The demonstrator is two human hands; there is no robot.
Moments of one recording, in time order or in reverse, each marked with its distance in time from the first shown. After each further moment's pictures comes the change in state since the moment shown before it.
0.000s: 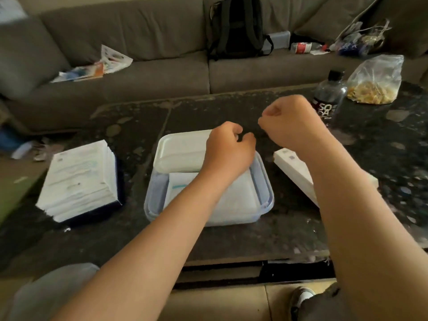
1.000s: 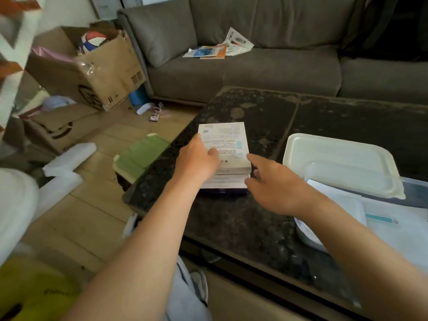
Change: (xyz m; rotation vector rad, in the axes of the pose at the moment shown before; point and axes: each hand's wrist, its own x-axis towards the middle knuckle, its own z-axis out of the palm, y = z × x) left_hand 0.006 -0.207 -0.270 0.374 0.376 -0.409; right_hand -0.091 -0.164 0.227 -0.051 -0.787 -0.449
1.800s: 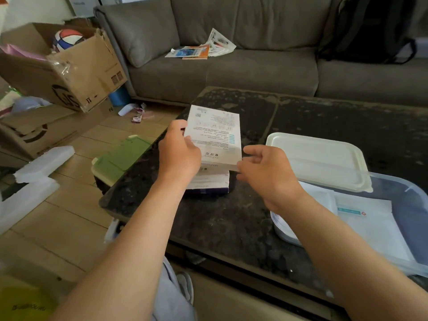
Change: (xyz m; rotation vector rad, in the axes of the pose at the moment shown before) left_hand -0.012 0.018 0.001 -0.311 0.218 0.070; right_hand 0.004 0.011 -0.003 0.613 0.383 0.138
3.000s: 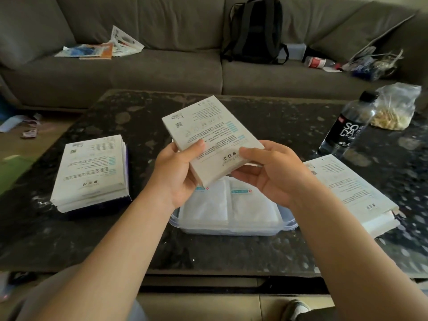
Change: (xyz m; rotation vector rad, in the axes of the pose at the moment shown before) left_hand -0.099 0.086 0.117 -1.030 -0.787 -0.347; right_hand -0.059 0.018 -0.184 0.561 0.130 0.212
